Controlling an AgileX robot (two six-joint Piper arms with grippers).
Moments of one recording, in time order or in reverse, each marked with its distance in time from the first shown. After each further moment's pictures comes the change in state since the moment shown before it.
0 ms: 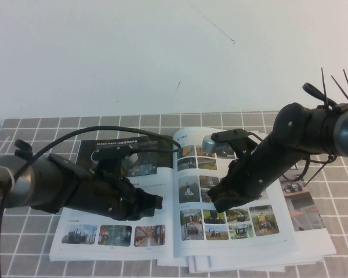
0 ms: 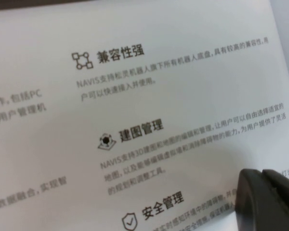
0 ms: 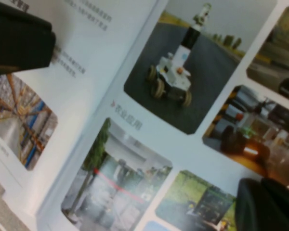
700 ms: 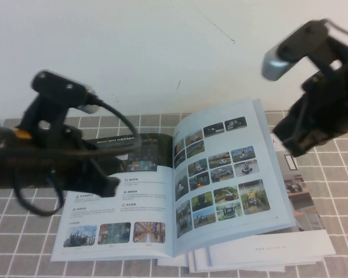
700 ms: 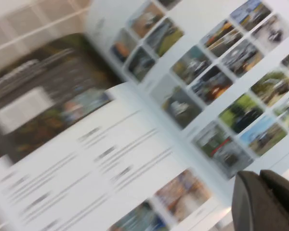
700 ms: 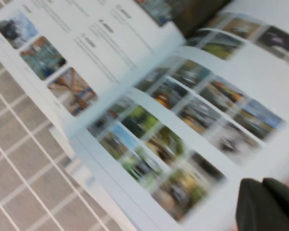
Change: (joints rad) right arm 0.004 -0.632 0.024 -0.320 0.192 0.037; left arm -0.006 -0.684 0.011 0.618 0.229 -0.335
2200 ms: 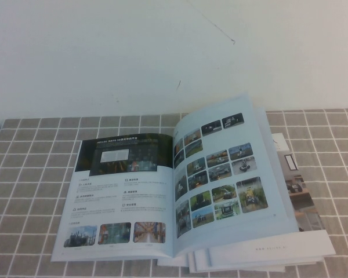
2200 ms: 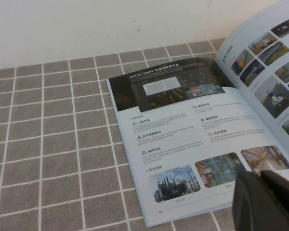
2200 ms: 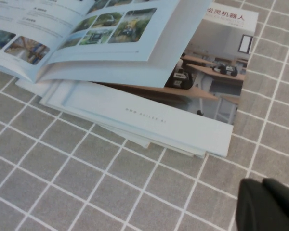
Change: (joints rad) right arm 0.000 -1.222 0.975 -0.259 -0.156 0.462; left arm 0.000 -1.012 0.640 0.664 -0.121 -0.748
